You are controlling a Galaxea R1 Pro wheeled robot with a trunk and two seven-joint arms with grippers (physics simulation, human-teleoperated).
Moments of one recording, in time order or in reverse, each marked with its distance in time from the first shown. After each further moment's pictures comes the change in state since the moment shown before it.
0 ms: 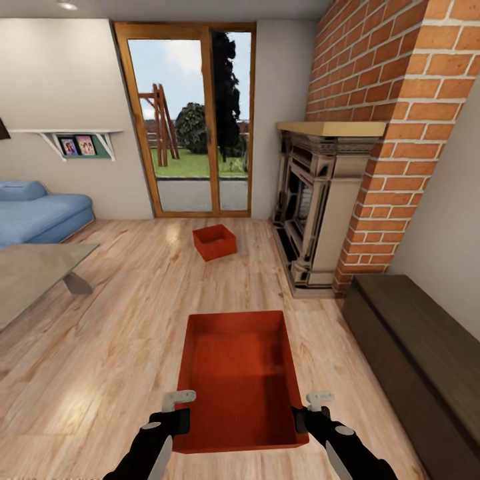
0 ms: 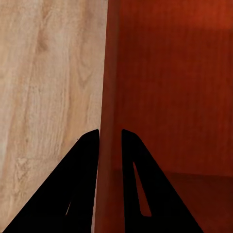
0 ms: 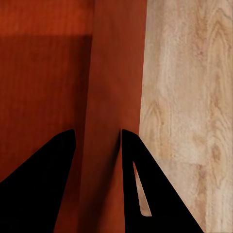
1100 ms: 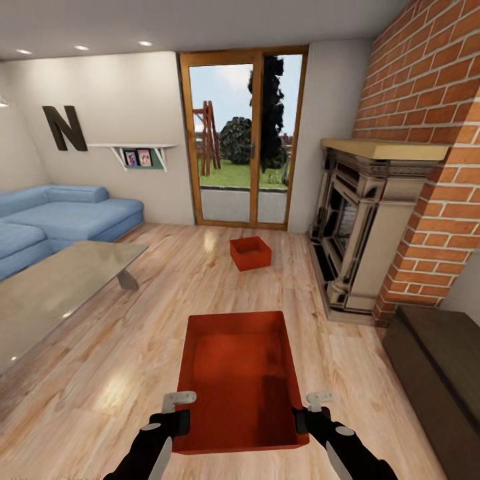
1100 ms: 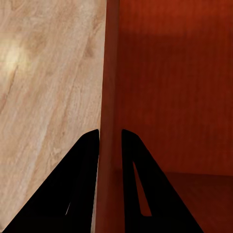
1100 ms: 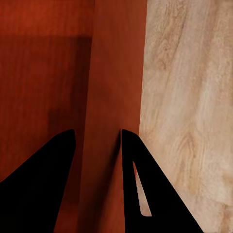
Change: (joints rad) left arm -0.001 0.000 0.004 0.012 -0.009 -0.009 -0.013; right arm 0.001 -0.001 0.000 0.002 0.003 0.000 -0.001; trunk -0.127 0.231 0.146
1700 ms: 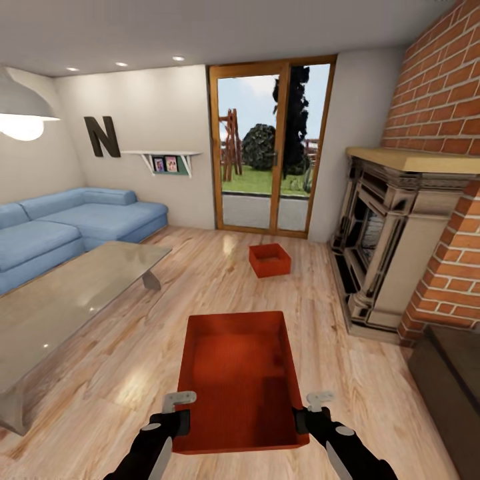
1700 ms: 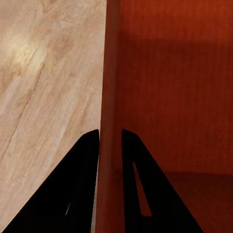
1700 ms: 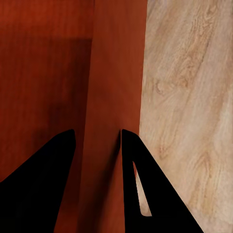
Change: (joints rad) left arm 0.000 -0.001 0.000 0.000 -0.001 0.000 0.000; right arm 0.000 0.000 -0.001 0.000 0.001 0.000 0.001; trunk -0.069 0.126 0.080
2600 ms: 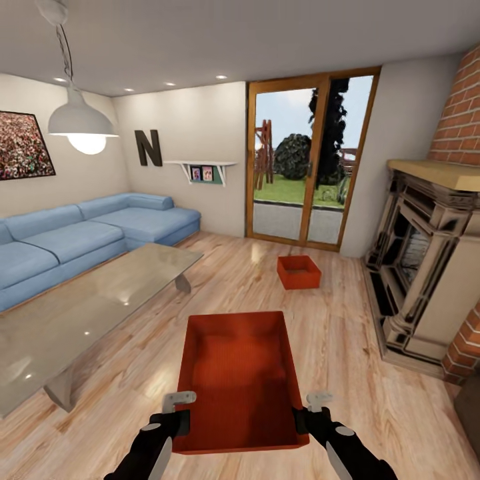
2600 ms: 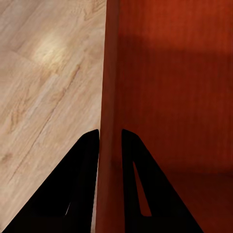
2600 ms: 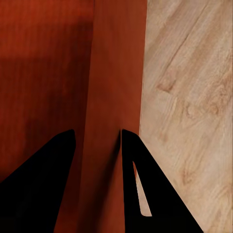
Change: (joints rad) left arm 0.000 0.000 0.000 0.000 0.000 0.000 -0.001; right arm 0.000 0.000 0.001 0.000 -0.001 0.000 -0.001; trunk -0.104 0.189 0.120
